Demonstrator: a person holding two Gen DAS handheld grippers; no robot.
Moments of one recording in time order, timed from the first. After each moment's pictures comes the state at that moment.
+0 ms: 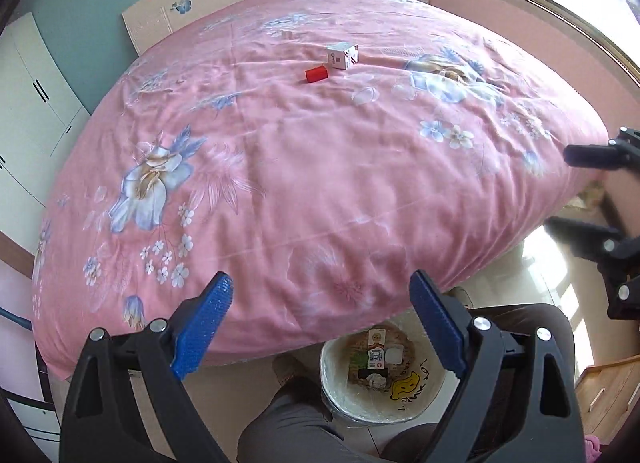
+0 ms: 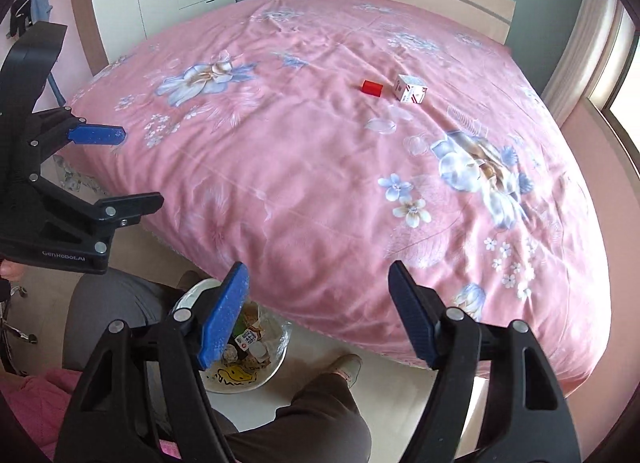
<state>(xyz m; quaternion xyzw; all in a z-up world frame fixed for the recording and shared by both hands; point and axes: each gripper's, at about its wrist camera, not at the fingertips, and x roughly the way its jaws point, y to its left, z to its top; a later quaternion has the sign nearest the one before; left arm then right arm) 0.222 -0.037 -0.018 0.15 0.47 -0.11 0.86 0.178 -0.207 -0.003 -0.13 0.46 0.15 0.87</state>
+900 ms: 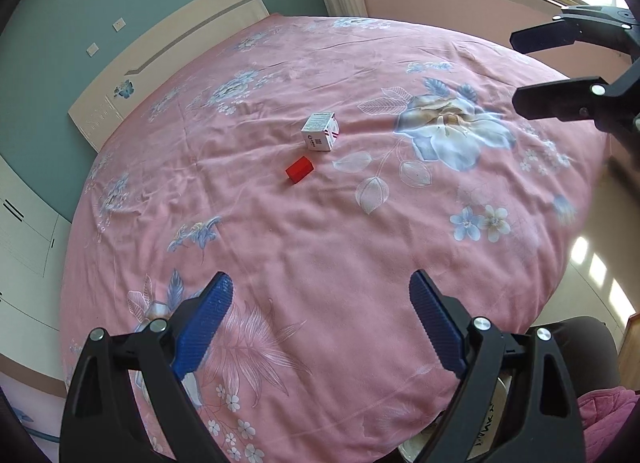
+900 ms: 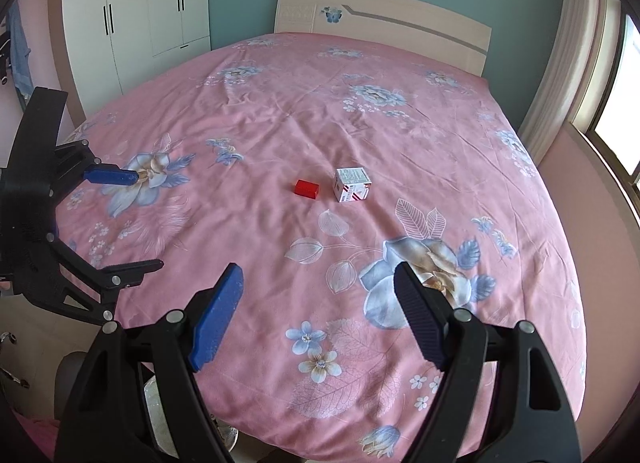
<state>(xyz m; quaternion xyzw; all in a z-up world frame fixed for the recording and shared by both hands) 0.378 -0.085 0.007 0.26 0.41 -0.20 0.85 0.349 -0.243 0.060 -0.11 0.40 0.13 0.90</state>
